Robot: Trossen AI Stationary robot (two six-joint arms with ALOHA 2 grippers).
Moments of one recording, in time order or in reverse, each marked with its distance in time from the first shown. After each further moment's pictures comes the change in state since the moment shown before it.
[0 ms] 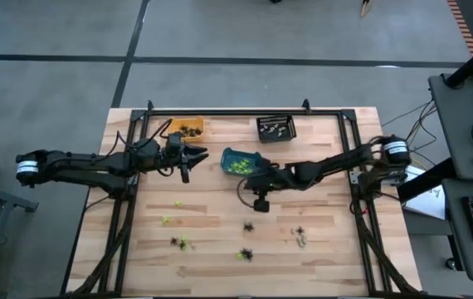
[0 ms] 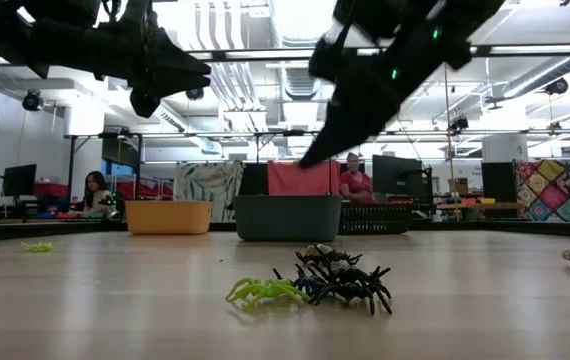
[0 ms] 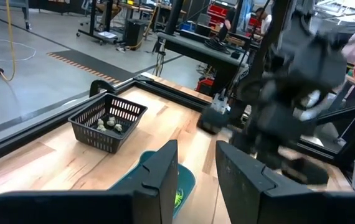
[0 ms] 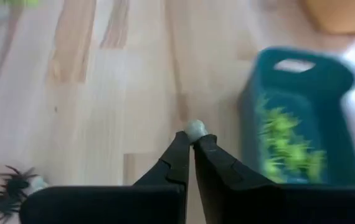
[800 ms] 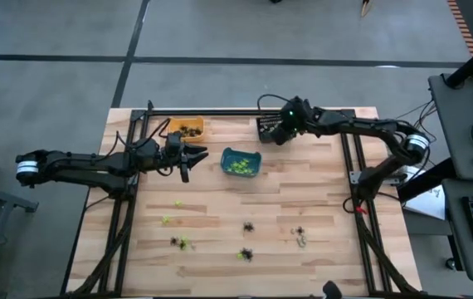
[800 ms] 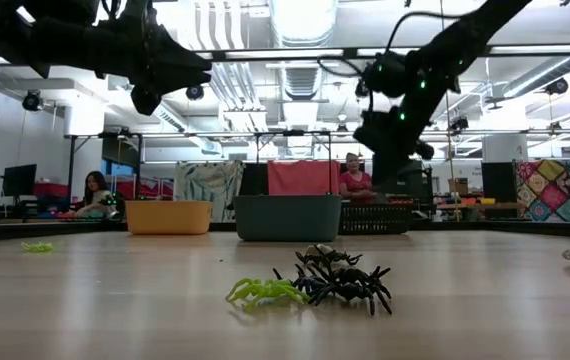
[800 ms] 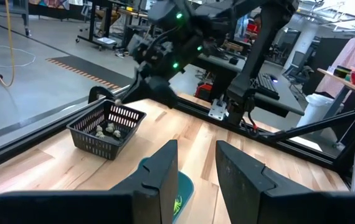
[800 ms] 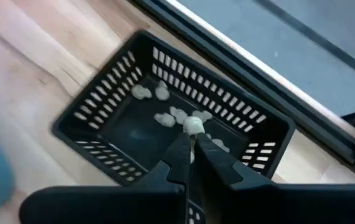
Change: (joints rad) left arm 0.000 0.000 0.000 0.025 -0.001 0.004; right arm -0.657 -0.141 -0.006 -0.297 0.029 0.153
